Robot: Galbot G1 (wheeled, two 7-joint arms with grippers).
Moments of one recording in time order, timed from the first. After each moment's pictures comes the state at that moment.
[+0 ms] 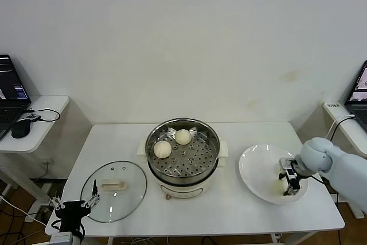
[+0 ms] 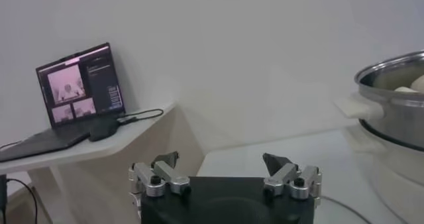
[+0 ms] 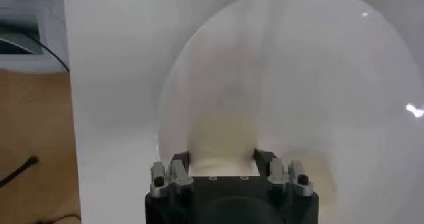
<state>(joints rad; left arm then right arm) 1.77 -1.28 -0.65 -2.19 -0.07 0.13 -0.30 -0.20 0.49 -0.64 1.46 -0.18 -0.33 -1.13</state>
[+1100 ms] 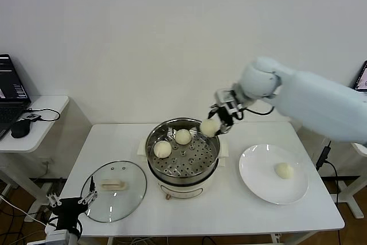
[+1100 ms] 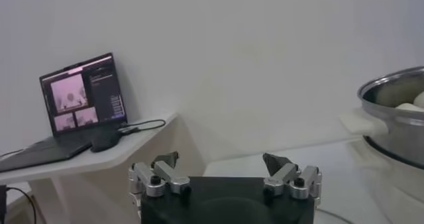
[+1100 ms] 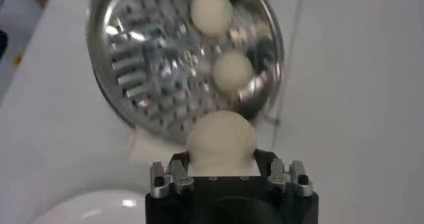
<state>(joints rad) 1.77 -1.28 -0.68 -2.21 -0.09 0.13 -0.30 0.50 0.93 -1.07 1.51 0.15 -0.30 -1.12</state>
